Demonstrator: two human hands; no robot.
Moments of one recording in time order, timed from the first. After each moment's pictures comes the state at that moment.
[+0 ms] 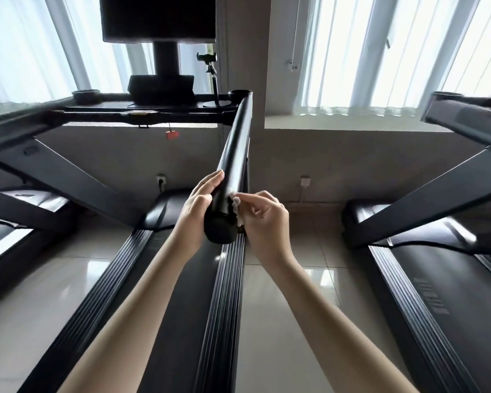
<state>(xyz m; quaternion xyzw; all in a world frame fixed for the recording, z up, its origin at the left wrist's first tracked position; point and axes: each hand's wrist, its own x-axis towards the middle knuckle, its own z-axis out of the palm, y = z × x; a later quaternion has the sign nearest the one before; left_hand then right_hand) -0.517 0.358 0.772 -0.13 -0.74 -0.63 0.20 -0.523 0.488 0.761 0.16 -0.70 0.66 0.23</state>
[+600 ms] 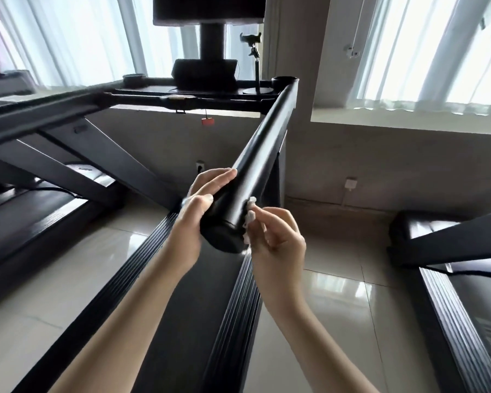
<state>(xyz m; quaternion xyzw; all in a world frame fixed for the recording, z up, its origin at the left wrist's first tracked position) -0.518 0.365 0.759 -0.11 -0.70 -0.66 0.25 -0.535 0.488 0.726 0.21 -0.58 0.76 0.18</state>
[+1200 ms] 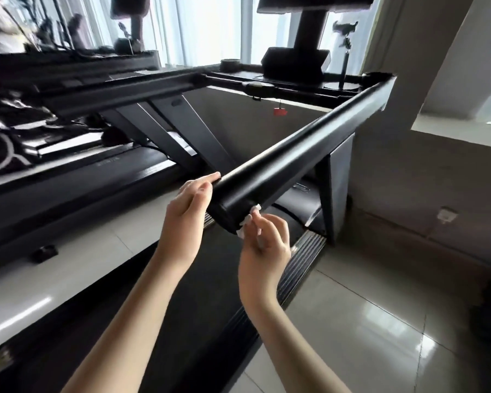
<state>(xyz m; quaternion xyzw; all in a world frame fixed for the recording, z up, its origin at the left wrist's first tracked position) -0.480 0.416 0.755 0.17 -0.71 -0.52 0.45 -0.543 0.497 0.698 0.25 -0.57 0.77 0.12</state>
